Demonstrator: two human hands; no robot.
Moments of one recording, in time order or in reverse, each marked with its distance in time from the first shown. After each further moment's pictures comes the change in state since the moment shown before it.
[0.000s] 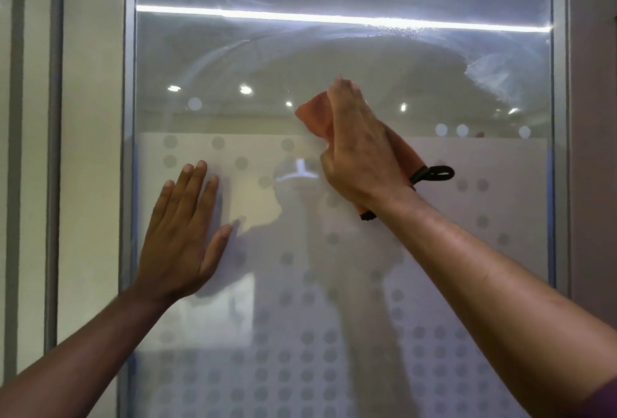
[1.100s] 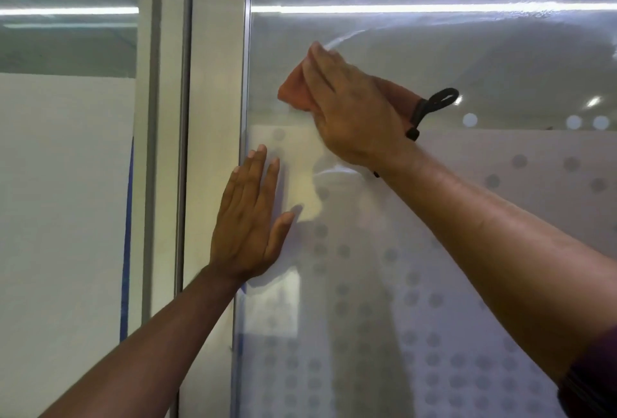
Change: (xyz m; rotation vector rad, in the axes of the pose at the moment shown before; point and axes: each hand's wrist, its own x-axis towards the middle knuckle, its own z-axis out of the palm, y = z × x) left_hand -0.012 -0.060 -0.020 -0.105 0.129 -0.042; right_hand 0.089 -0.133 0.063 -0.189 -0.023 -0.310
